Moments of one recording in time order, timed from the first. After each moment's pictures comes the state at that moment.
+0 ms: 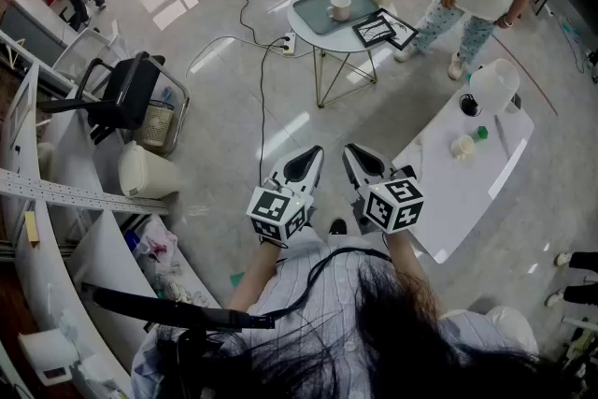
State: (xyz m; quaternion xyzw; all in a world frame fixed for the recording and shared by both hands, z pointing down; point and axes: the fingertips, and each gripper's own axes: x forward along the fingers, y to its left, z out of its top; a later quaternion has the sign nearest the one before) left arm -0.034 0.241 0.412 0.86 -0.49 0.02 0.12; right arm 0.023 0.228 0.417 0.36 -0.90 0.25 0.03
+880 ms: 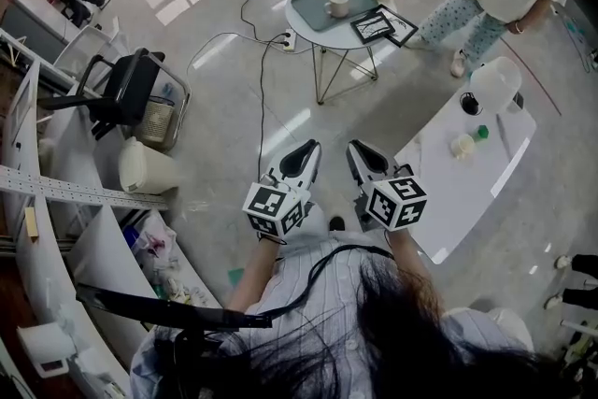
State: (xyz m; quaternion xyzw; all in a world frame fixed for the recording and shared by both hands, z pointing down) left arm -0.019 0.227 0.418 0.86 -0.50 0.02 0.13; right arm 0.053 0.213 0.426 0.36 -0.89 0.26 0.02
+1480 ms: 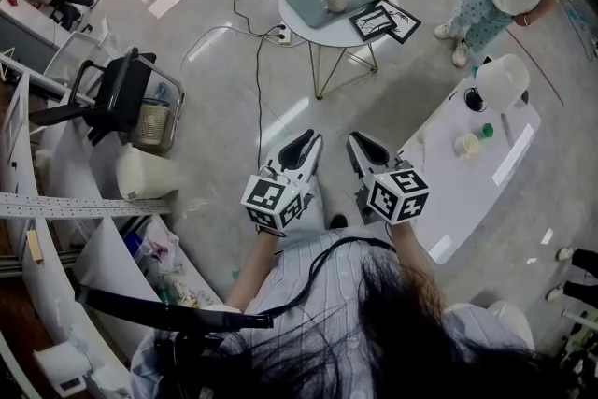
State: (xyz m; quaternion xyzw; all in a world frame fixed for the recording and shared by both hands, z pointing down) left arm -0.031 0.162 0.430 0.86 -0.49 0.02 0.13; right arm 0.041 0.151 0.439 0.37 -0.89 0.27 0.03
